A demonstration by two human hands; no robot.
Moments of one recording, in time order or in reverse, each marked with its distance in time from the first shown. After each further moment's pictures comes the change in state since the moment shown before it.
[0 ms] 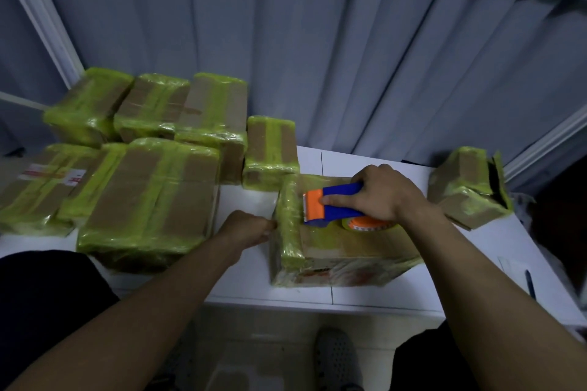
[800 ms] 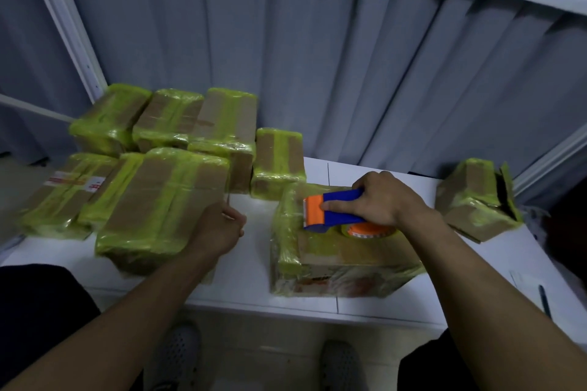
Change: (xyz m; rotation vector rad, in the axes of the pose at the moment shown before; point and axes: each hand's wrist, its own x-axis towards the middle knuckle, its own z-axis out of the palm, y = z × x) left_hand -0.020 -0.002 -0.048 0.106 0.255 0.263; right_hand -0.007 -0.010 -0.007 0.095 -0.013 -0.009
